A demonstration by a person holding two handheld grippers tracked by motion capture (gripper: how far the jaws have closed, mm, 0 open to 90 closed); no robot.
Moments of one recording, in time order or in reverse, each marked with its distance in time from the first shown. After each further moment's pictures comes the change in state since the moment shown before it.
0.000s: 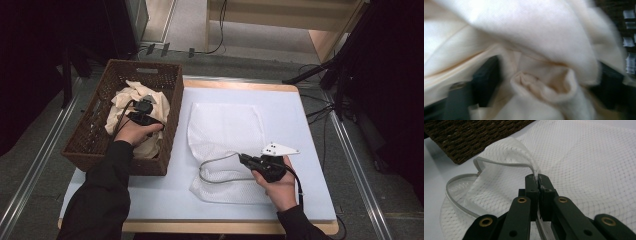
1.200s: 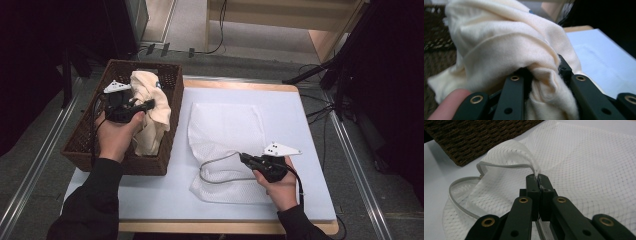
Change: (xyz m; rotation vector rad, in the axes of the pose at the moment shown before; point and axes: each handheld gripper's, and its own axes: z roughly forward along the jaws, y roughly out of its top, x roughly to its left) left arm -0.001 -0.045 -0.128 -0.697 -0.290 -0.019; right arm 0.000 0.001 -0.004 -0.027 0.006 -0.011
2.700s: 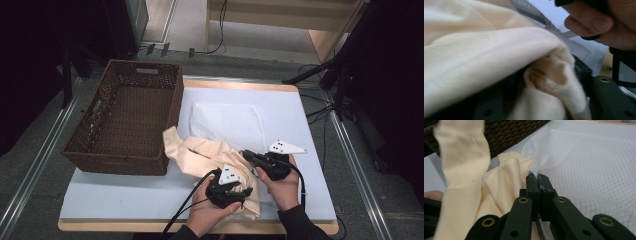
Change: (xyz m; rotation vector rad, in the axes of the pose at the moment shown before) left arm -0.234 -0.165 0.068 0.215 -0.422 0.228; right arm -0.003 0.006 -0.008 -0.040 -0.013 0.056
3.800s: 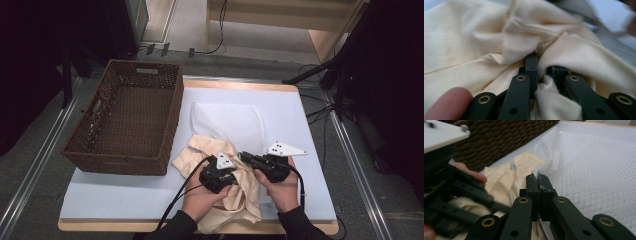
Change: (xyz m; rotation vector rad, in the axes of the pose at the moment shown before) left arm 0.036 0.019 0.002 0.084 0.198 -0.033; right arm 0.008 0.001 -0.003 -0.017 0.041 -0.021
